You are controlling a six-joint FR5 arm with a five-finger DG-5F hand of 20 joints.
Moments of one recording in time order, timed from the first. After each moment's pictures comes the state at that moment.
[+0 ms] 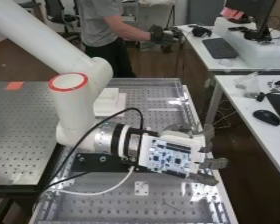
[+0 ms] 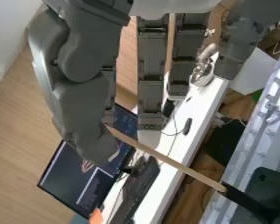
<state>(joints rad) 1.34 -2.32 -1.44 -2.55 -1.57 0.23</state>
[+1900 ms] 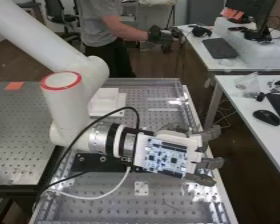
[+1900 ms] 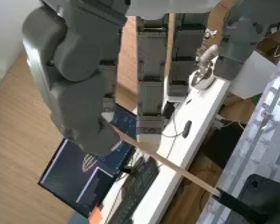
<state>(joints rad) 1.32 -2.29 -1.46 -2.55 -1.60 0.21</state>
